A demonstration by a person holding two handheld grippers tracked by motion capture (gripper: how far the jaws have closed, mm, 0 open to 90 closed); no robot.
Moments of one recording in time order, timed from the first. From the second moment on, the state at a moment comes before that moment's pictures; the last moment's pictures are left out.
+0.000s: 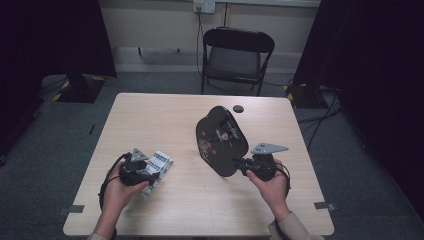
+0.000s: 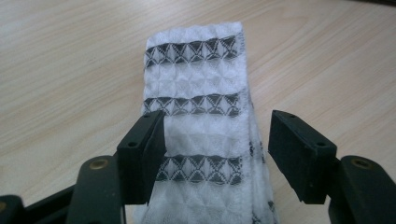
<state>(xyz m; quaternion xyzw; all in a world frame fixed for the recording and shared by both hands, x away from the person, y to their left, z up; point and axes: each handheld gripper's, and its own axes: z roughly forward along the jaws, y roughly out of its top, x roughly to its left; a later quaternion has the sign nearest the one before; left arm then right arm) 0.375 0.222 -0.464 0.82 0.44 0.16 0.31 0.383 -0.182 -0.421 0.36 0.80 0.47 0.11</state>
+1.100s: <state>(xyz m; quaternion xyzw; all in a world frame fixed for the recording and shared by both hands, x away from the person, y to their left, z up) 0.373 0.215 -0.476 0.83 0.45 0.14 0.29 0.380 -0.185 -0.423 0.36 0.80 0.47 0.10</state>
